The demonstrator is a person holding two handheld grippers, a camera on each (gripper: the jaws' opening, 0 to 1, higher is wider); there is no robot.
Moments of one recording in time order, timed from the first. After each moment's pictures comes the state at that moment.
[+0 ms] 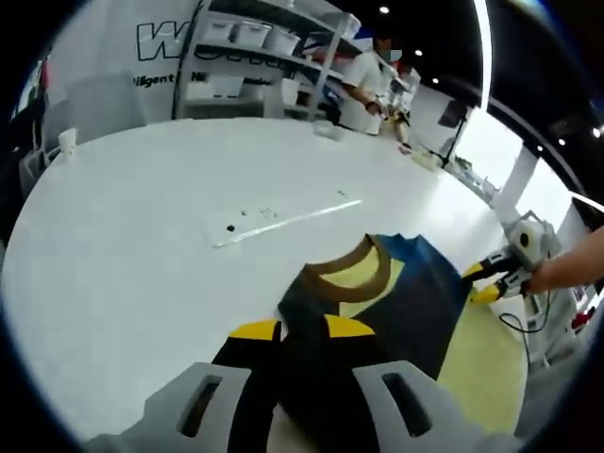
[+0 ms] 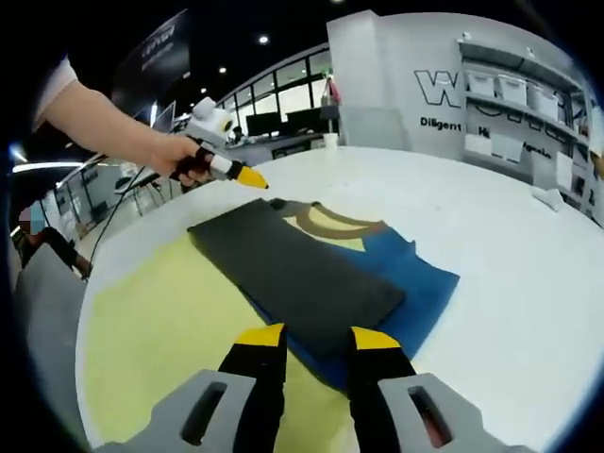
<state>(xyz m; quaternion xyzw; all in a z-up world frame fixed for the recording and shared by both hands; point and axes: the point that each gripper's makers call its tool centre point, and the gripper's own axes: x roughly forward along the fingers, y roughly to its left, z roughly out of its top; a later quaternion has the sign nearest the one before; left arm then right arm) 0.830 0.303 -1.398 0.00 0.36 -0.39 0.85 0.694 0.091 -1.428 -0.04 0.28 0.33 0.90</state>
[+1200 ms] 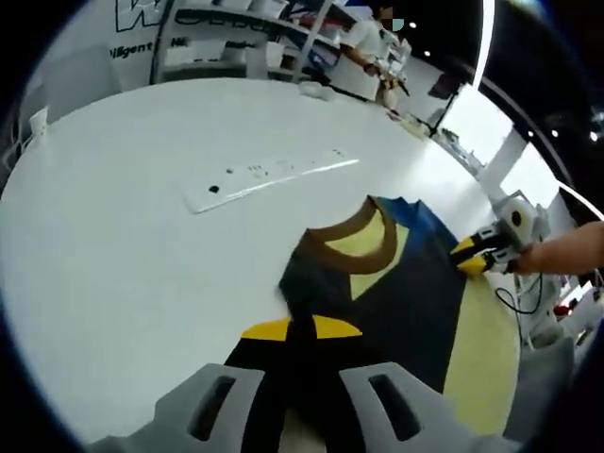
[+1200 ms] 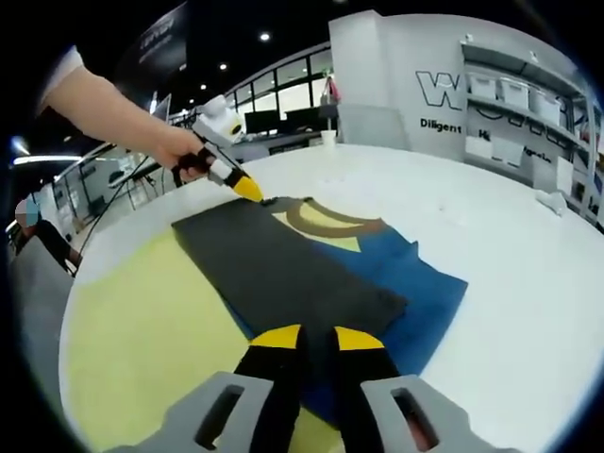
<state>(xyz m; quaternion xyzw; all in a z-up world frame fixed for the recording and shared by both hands) 0.827 0.305 -1.435 0.04 0.42 -0.43 0.79 0.710 0.096 -1.440 -0.06 0.28 0.33 0.90</state>
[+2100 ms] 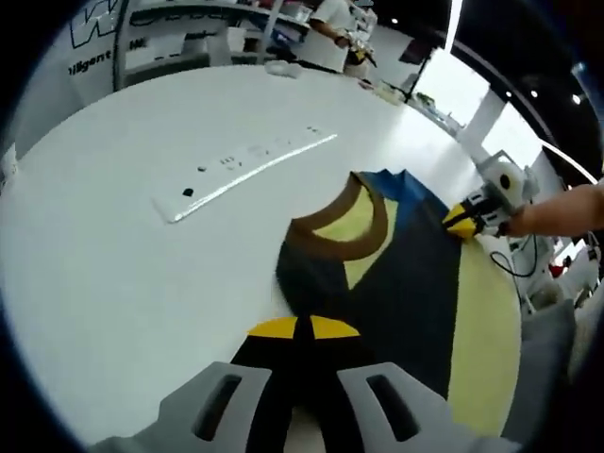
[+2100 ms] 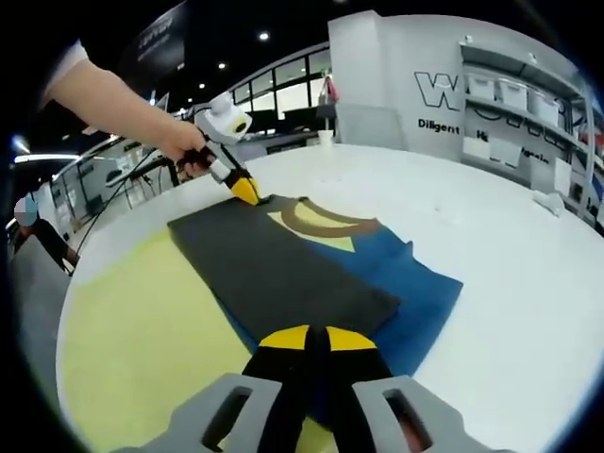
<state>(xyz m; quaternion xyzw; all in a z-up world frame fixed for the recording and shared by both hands) 0.831 0.301 -1.439 0.07 0.45 -0.47 0.75 0.714 0.092 -1.441 -0.06 0.28 0.32 0.90</state>
